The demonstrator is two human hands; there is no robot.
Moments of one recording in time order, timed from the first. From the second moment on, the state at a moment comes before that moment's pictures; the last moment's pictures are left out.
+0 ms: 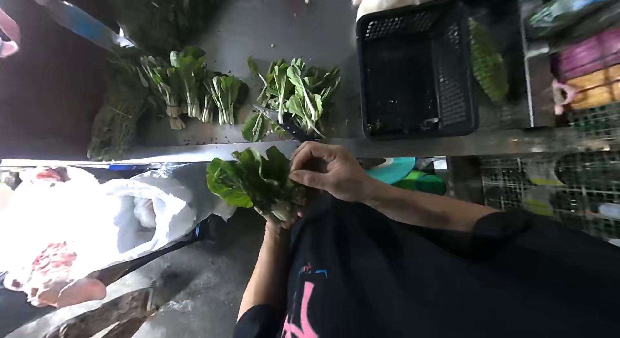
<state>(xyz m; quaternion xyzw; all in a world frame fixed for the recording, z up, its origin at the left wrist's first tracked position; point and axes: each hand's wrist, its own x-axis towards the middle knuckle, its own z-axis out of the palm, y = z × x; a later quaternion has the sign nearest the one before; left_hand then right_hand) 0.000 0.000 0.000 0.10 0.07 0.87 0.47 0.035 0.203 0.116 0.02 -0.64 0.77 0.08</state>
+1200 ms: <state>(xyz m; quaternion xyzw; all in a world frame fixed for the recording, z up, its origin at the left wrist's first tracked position) -0.052 -0.008 0.037 -0.15 0.36 0.92 0.08 0.031 0.206 0.048 -0.17 -0.60 0.78 0.10</state>
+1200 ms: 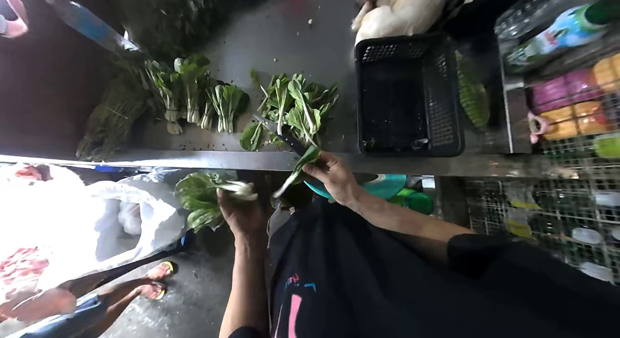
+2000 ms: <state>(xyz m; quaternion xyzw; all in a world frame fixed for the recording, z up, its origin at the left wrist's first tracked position) -0.132 -0.060 0.039 0.04 0.51 0.79 0.35 -0.063 0.131 0.069 -0.19 -0.77 0.60 -0.09</state>
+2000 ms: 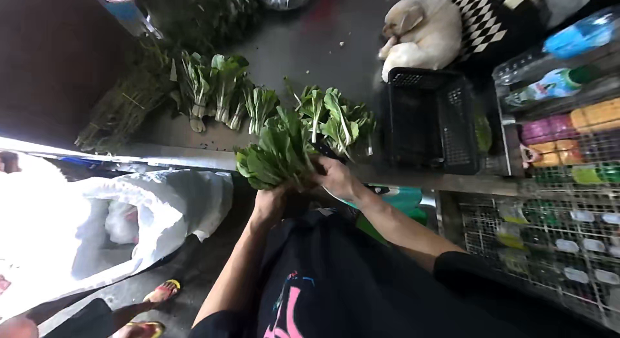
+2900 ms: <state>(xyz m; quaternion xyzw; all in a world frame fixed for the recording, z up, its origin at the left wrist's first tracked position) -0.210 -0.098 0.021 0.16 0.26 0.78 0.55 -0.062 0.045 0.077 -0.23 -0.61 0.73 0.18</state>
